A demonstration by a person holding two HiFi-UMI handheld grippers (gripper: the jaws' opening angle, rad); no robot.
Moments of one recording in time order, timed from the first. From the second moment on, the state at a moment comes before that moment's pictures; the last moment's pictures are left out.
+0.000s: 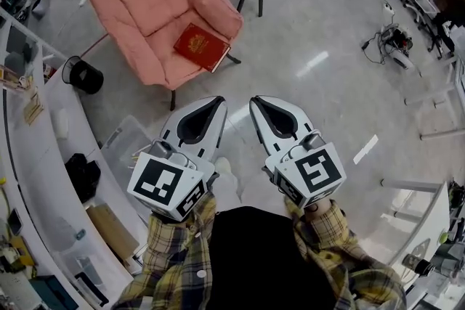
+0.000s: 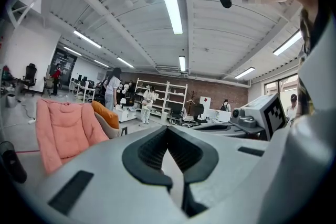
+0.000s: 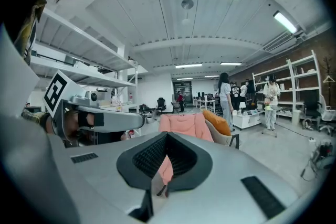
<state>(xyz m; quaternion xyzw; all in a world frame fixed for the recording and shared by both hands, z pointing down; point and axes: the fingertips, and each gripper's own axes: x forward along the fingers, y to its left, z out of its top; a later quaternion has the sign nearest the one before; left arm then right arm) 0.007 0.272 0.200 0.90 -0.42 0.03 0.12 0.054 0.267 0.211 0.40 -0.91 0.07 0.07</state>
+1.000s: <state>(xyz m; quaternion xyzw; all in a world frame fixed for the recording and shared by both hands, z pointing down) 0.064 0.113 0.213 0.86 -0.49 0.03 0.13 0.105 0.103 0.230 0.31 -0.94 0.09 0.09</state>
